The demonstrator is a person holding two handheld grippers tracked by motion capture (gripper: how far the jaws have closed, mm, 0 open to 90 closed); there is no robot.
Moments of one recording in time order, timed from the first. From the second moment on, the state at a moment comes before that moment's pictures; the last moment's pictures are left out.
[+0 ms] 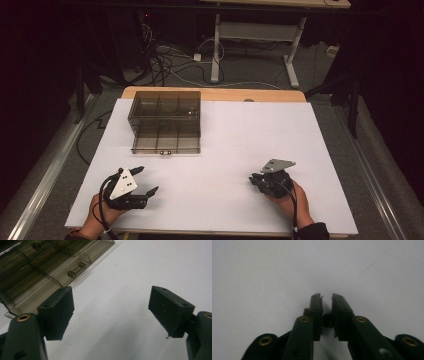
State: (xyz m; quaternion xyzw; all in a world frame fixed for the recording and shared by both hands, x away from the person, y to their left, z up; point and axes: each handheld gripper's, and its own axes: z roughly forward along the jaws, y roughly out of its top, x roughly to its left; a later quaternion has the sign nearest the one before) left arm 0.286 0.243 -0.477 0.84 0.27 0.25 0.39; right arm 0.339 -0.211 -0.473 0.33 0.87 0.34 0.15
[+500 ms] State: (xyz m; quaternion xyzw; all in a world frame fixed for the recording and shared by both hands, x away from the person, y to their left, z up) left arm 0.285 0.243 -0.476 0.84 0.27 0.25 0.39; right arm 0.335 -0.216 -0.473 0.33 0.87 0.34 0.15
